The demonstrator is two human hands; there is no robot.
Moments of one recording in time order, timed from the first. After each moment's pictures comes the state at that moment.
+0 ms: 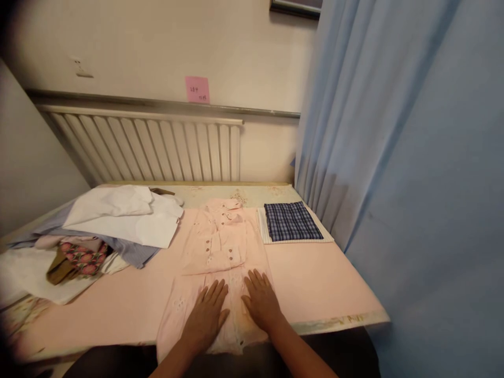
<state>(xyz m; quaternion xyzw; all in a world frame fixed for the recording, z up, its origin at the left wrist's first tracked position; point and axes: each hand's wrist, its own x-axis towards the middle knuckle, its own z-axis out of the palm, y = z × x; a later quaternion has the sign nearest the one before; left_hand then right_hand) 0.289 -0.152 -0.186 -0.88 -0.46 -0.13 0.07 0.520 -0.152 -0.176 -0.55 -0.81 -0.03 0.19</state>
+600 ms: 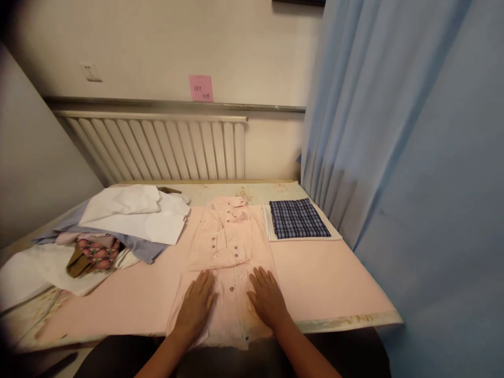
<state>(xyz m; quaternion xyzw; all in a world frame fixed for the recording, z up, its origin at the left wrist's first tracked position) 0.256 -0.145 -0.168 -0.81 -0.58 -0.12 0.02 0.521 -0.152 -0.177 -0.54 -0.82 -0.04 0.18</state>
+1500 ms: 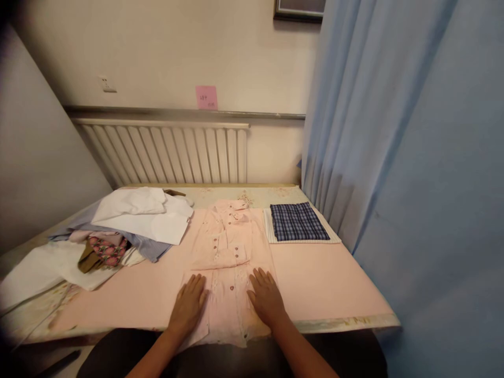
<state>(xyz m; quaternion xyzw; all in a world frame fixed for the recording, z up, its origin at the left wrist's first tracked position) 0.235 -0.147 -0.171 -0.76 -0.63 -0.12 0.03 0.521 -0.153 -0.180 -0.54 -0.82 -0.05 0.21</state>
